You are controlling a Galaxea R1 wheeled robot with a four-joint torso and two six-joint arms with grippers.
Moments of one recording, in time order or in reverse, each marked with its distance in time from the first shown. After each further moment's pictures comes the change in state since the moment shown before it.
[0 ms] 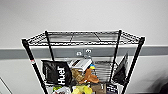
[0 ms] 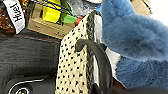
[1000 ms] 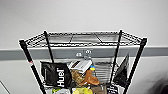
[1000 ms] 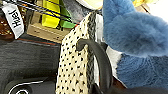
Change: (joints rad) left arm 0.001 0.000 0.000 0.001 -0.007 0.000; right arm -0.003 -0.011 0.021 0.000 0.019 0.003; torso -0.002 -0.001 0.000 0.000
